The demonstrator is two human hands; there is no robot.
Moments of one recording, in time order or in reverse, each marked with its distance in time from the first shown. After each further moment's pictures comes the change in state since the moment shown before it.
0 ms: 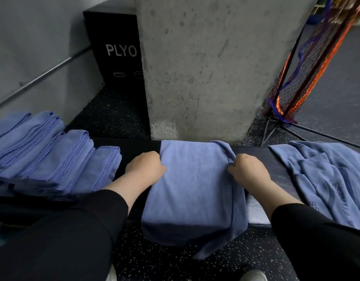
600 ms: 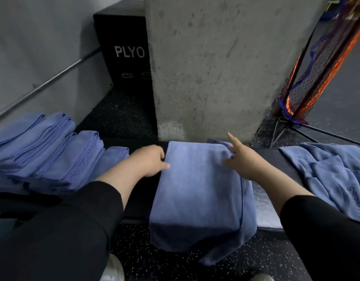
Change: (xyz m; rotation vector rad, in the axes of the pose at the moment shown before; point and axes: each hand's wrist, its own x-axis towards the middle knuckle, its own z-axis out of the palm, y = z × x) left_hand -0.004 -0.009 -0.039 0.043 -0.097 0.122; right_hand 0.008 -0.027 -0.024 0.356 -0.240 -0.220
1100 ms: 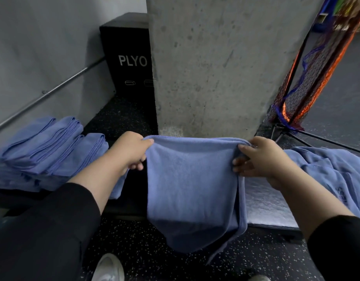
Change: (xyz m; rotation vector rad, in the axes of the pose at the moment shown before) left_hand -0.041 -0.016 -0.034 -0.648 0.271 -0.125; right_hand -0.072 -0.040 -0.045 0.685 0.171 0.175
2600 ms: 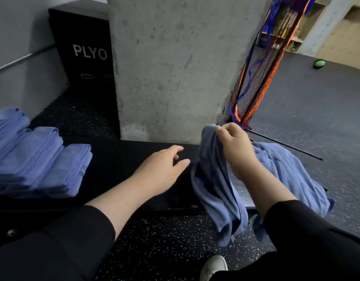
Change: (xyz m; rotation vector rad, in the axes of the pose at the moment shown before) left_hand -0.086 0.054 0.098 0.134 -0.265 0.505; right_hand -0.017 0.007 -0.033 -0.155 0.358 -0.381
